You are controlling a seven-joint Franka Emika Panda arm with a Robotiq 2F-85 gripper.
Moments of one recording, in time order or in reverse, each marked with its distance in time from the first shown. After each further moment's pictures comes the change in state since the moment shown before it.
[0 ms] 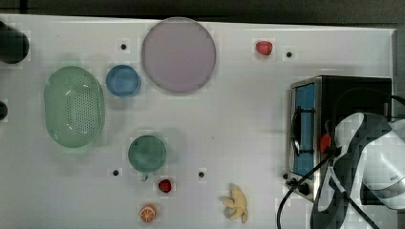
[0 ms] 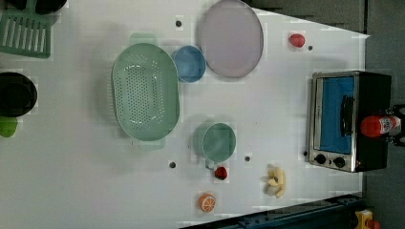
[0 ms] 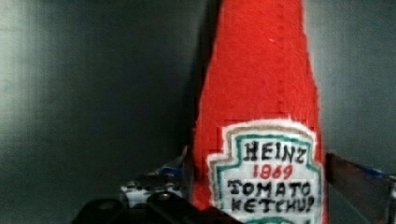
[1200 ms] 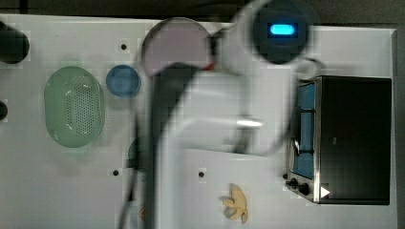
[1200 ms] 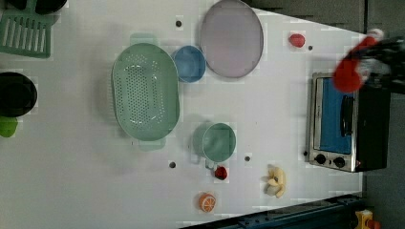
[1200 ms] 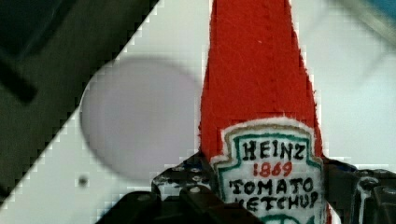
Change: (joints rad) arm 0.246 -0.194 0.456 0.148 -0.067 -0.193 0.027
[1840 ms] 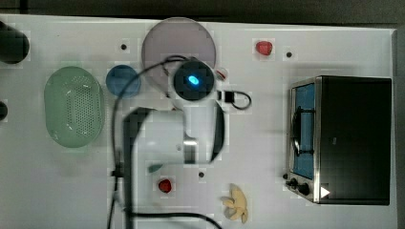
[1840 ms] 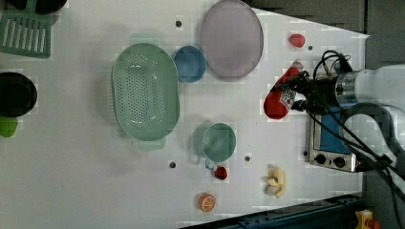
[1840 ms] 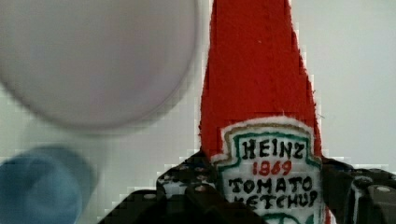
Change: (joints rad) arm 0.039 0.059 0.031 -0.403 0.000 0.332 0.004
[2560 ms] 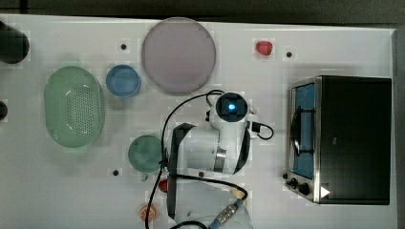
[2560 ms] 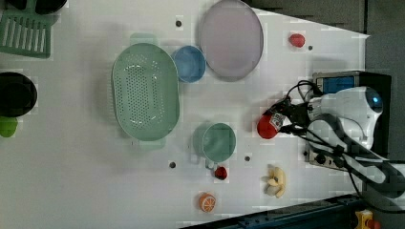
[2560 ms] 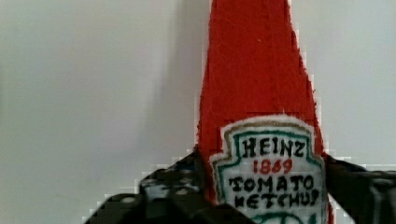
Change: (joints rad) arm -0.052 0.212 -0.054 -0.113 -0.032 0.190 0.000
